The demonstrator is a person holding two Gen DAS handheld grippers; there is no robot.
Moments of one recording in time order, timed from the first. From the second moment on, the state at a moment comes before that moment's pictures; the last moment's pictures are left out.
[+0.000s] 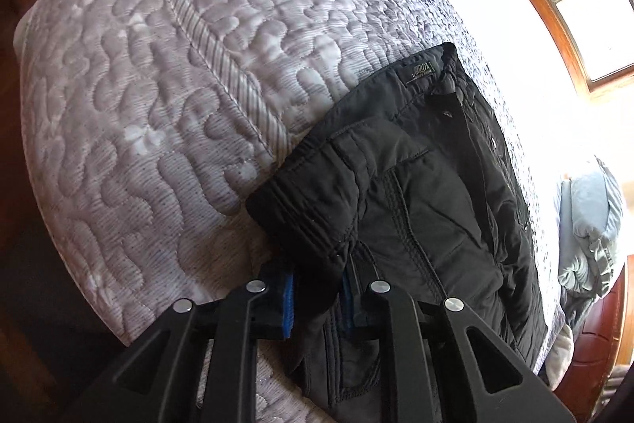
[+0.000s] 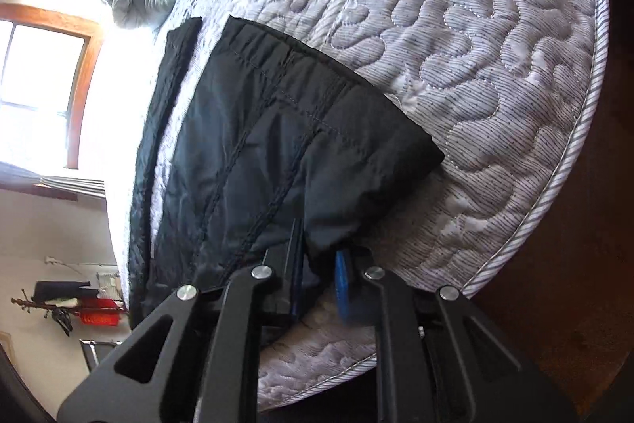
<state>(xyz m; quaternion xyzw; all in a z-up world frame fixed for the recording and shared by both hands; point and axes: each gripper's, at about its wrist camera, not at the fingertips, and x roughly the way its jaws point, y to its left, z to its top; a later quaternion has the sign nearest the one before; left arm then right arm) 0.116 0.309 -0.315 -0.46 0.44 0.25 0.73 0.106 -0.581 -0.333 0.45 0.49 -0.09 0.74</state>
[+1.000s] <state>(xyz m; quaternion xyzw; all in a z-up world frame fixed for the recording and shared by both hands) 0.412 0.419 -0.314 -0.33 0.57 0.01 0.76 0.353 -0.441 -0.239 0.25 0.57 0.08 0.78</state>
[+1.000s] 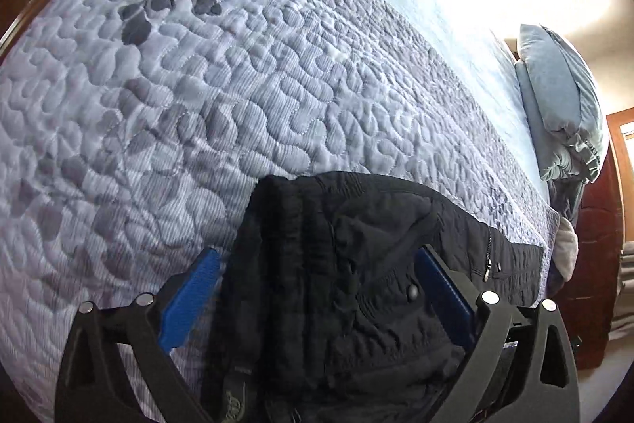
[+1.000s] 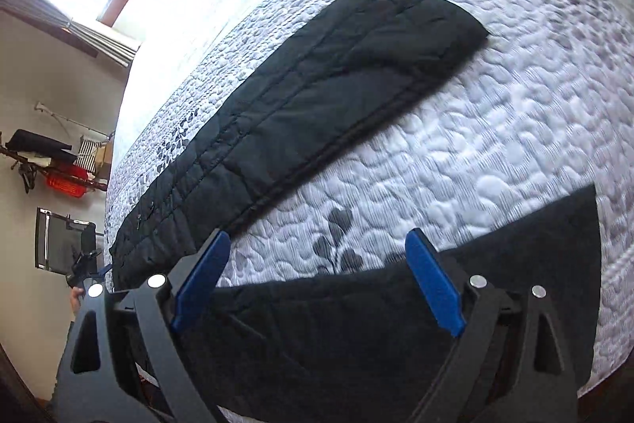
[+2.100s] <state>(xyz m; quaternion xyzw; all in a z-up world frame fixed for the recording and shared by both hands) 0.439 0.403 -0.337 -0.27 0.59 0.04 0.76 0.654 -0.514 -0.317 0.11 0.63 0.10 0.76</state>
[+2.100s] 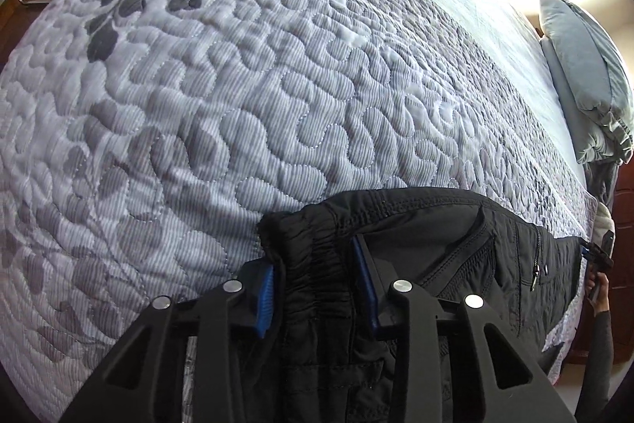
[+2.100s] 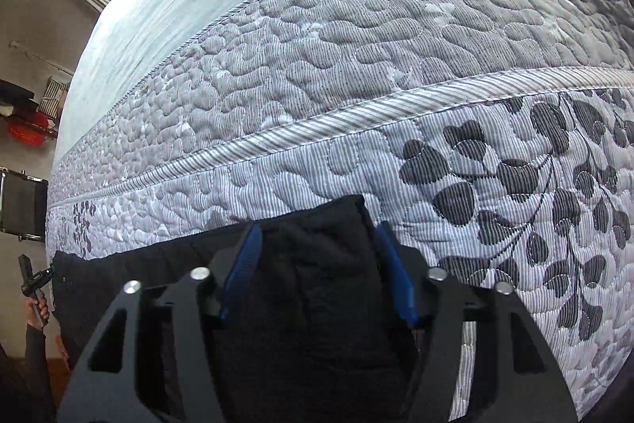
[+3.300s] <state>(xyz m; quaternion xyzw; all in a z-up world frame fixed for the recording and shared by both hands) 0.230 0.363 -0.149 -0.29 0.38 -0.02 0.88 0.261 -0.578 -0.122 0.17 0.40 0.03 0.90</state>
